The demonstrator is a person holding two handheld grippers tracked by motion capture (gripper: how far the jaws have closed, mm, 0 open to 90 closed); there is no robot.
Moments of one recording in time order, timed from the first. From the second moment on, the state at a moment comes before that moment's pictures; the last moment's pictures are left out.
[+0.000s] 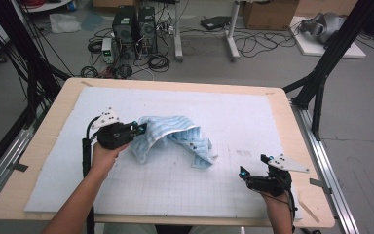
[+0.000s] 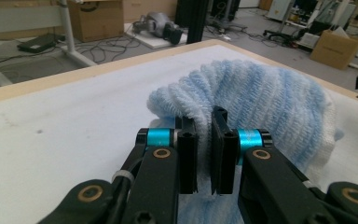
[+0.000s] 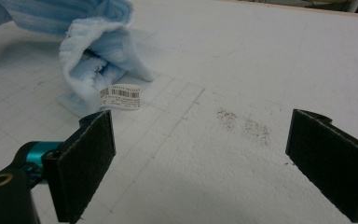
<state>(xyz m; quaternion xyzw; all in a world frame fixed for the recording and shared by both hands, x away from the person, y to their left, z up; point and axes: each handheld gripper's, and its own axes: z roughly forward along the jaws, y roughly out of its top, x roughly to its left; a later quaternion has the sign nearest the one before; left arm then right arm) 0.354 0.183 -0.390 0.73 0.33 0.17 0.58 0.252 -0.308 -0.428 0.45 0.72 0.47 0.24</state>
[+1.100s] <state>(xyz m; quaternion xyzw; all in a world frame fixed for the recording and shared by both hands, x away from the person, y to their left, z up) 0.346 0.241 -0.413 0.70 0.37 0.18 0.58 0.326 -0.159 -0.439 0.33 0.85 0.39 0.12</state>
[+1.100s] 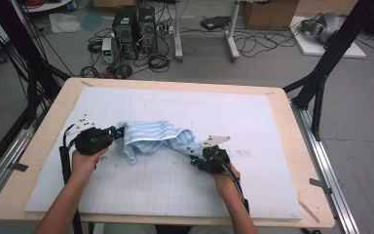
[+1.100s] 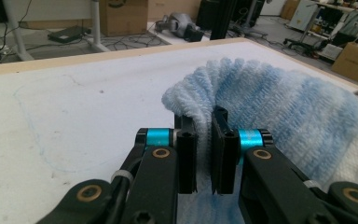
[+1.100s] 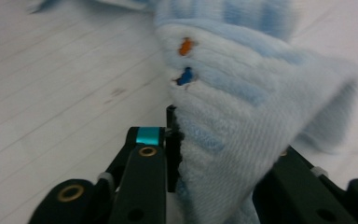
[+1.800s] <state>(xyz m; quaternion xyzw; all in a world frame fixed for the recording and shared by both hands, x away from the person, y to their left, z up) 0.369 0.236 -0.415 0.71 0.37 0.19 0.57 0.292 -0.194 -0.389 0.31 0.82 0.44 0.17</state>
